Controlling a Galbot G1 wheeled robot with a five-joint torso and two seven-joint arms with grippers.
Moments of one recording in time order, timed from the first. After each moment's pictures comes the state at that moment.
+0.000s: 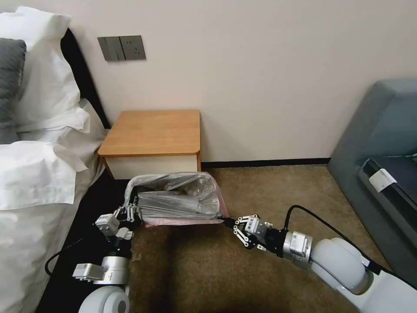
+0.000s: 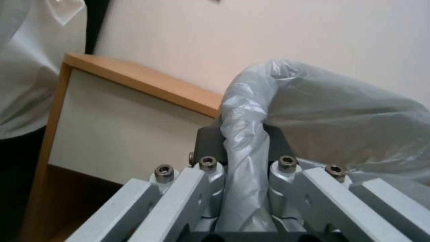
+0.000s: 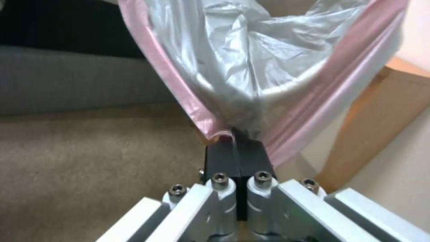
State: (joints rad) left arm 1.65 -1.49 -0.63 -2.06 -0.54 -0.26 0.18; right arm -1.21 0.74 0.06 2.09 0.18 -0.02 -0.40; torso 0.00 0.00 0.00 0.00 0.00
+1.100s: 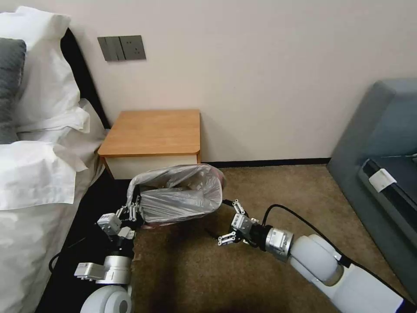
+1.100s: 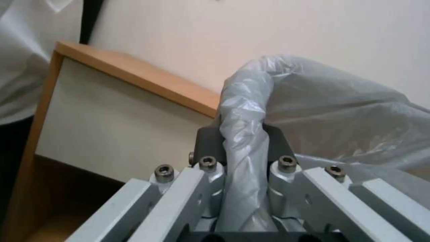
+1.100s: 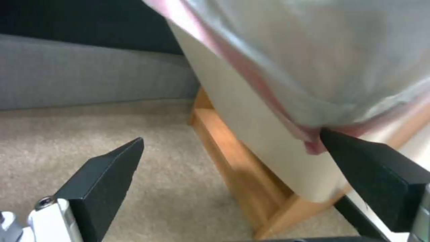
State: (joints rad) left arm 1.64 -1.49 -0.61 -2.08 -0.58 -0.22 0.18; right arm -1.12 0.87 -0.07 1.97 0.07 -0.01 -0.36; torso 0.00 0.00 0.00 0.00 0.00
